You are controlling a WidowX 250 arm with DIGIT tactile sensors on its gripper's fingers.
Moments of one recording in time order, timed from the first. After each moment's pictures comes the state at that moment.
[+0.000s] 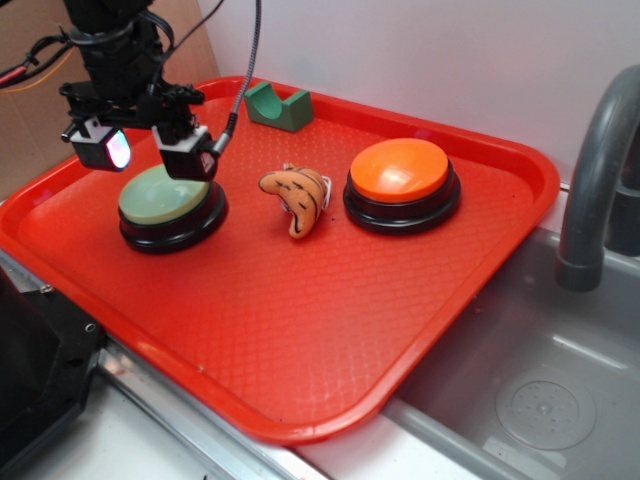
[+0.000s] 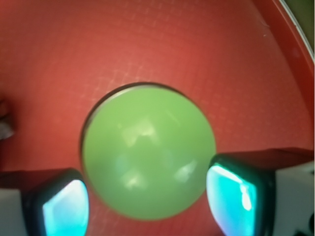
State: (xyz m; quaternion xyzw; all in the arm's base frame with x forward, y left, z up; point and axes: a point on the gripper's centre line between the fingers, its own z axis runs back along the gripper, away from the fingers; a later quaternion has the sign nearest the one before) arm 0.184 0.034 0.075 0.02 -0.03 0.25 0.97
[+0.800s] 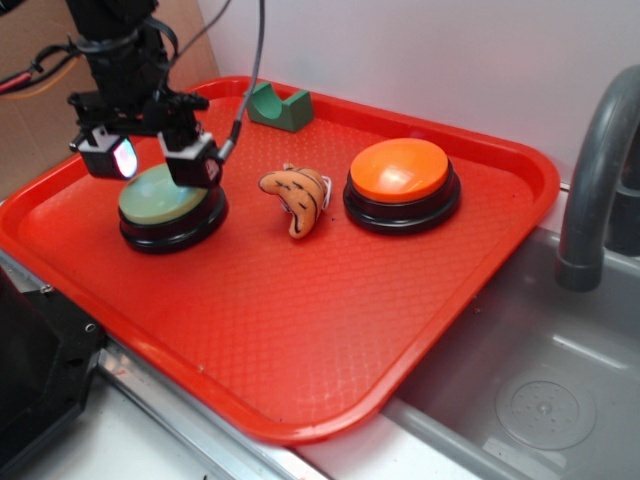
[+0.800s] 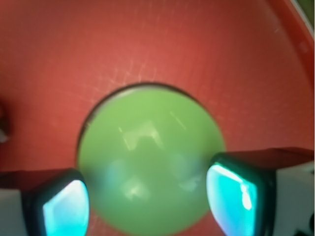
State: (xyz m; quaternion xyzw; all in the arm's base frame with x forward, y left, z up) arm 0.189 0.037 0.053 0.01 0.00 0.24 0.97
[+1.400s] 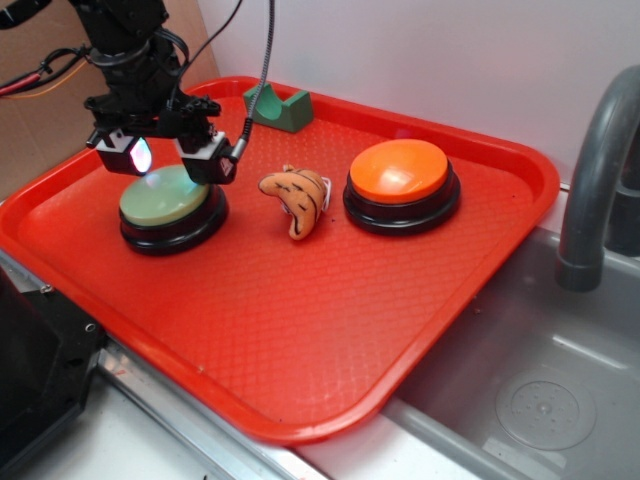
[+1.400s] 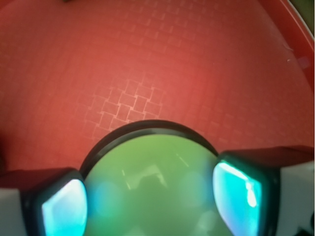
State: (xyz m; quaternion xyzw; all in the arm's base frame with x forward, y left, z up) arm 0.196 0.041 0.048 0.01 -0.03 0.24 0.97
